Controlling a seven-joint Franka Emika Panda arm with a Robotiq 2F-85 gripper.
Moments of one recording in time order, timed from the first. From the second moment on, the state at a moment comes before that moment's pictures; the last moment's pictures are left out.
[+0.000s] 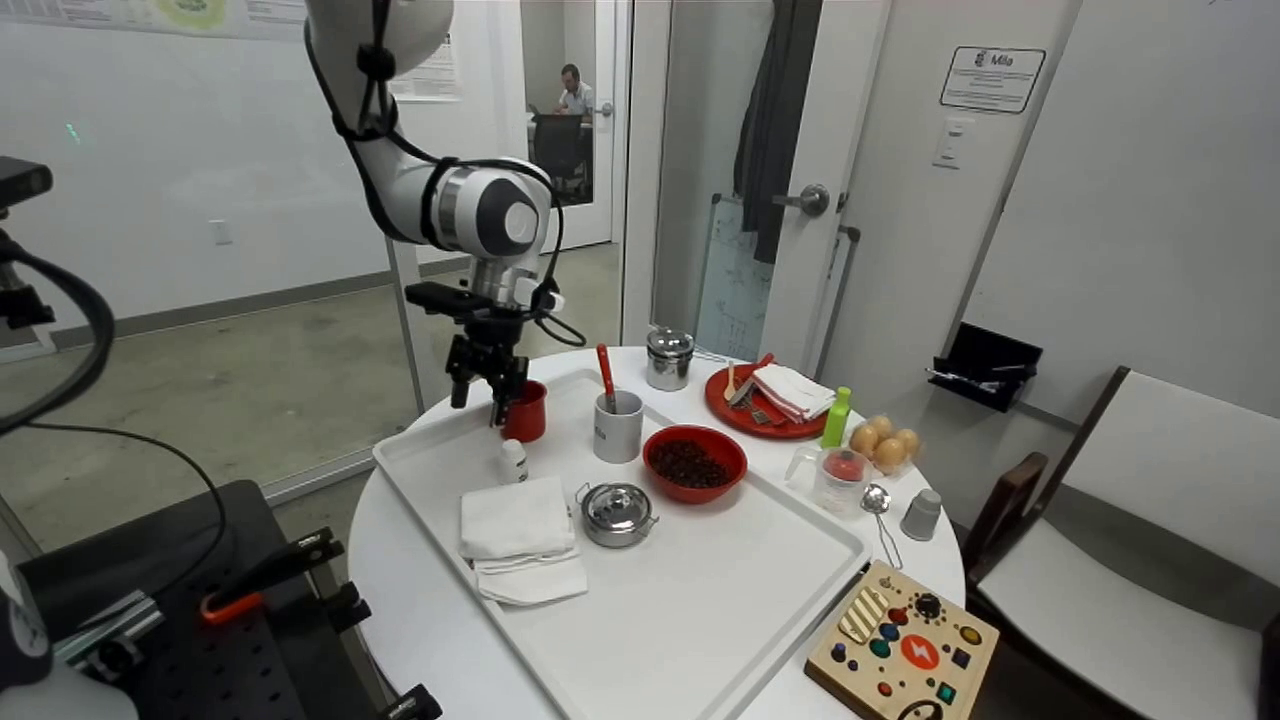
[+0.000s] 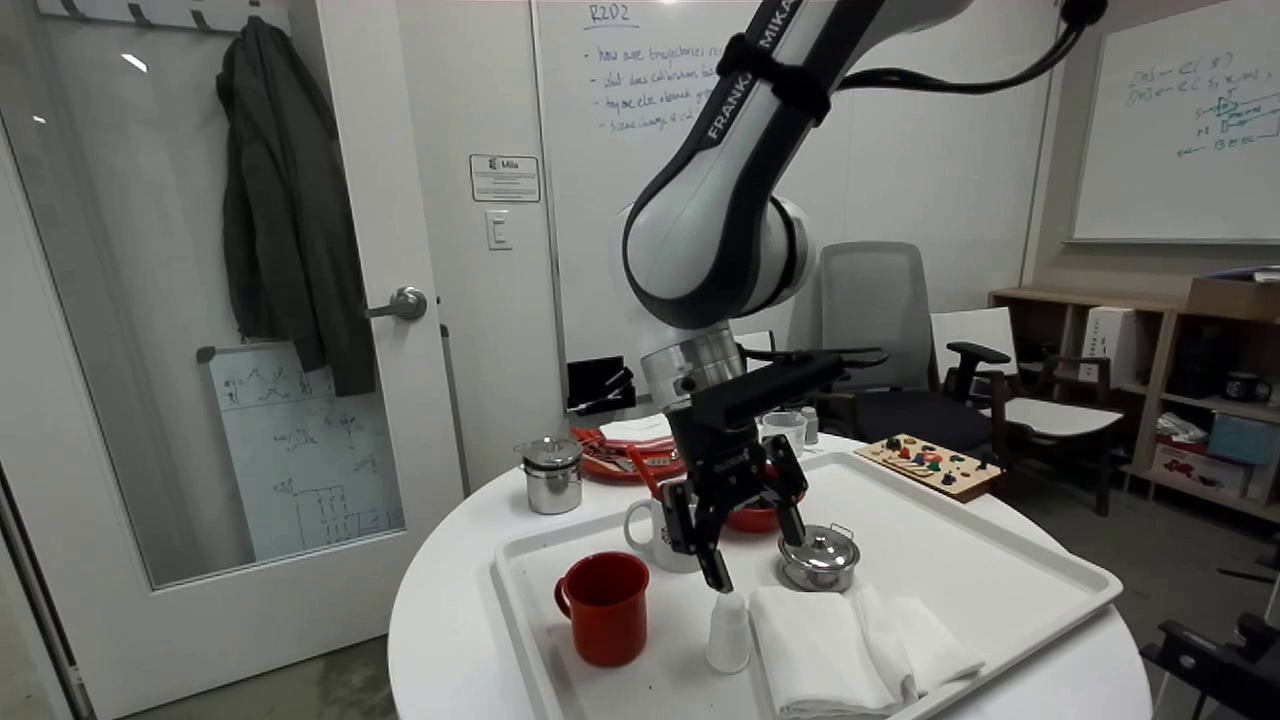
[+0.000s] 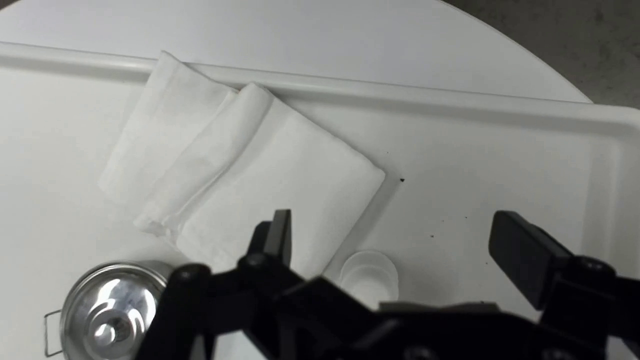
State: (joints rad) arm 0.28 0.67 0.15 -1.96 -0.09 2.22 0.41
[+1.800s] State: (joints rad) arm 0.29 0.84 0.10 -1.79 -0.05 2.24 0.40
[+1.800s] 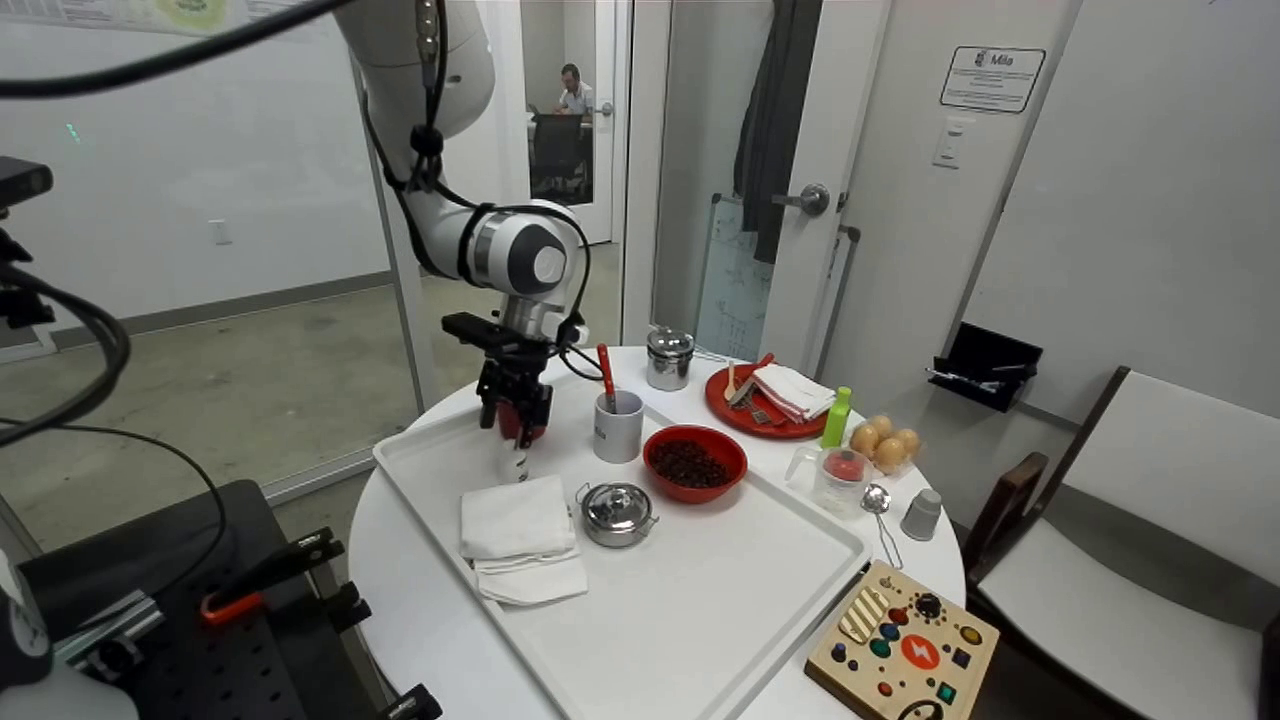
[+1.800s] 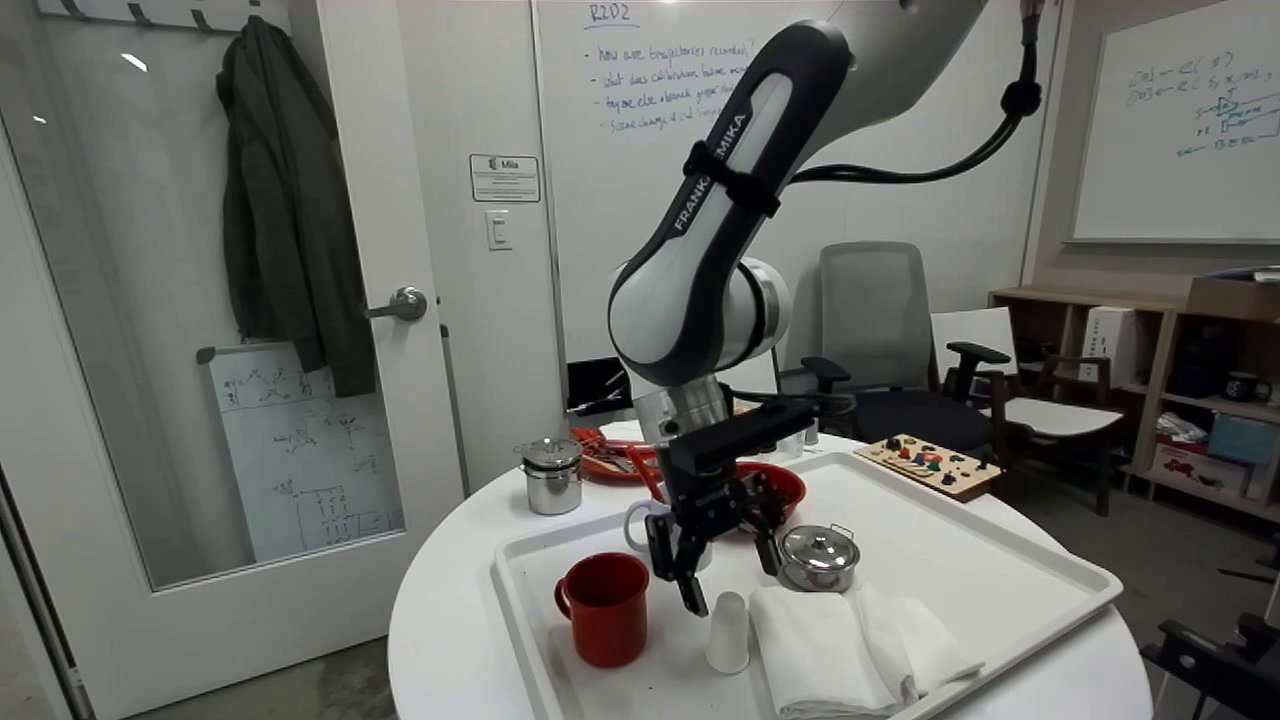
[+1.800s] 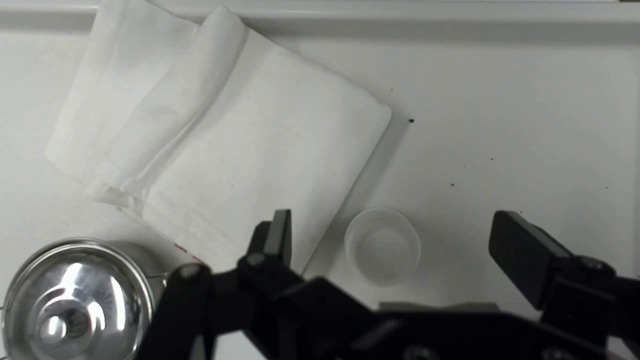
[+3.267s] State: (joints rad) arm 0.29 0.98 0.09 -1.63 -0.03 2.15 0.39
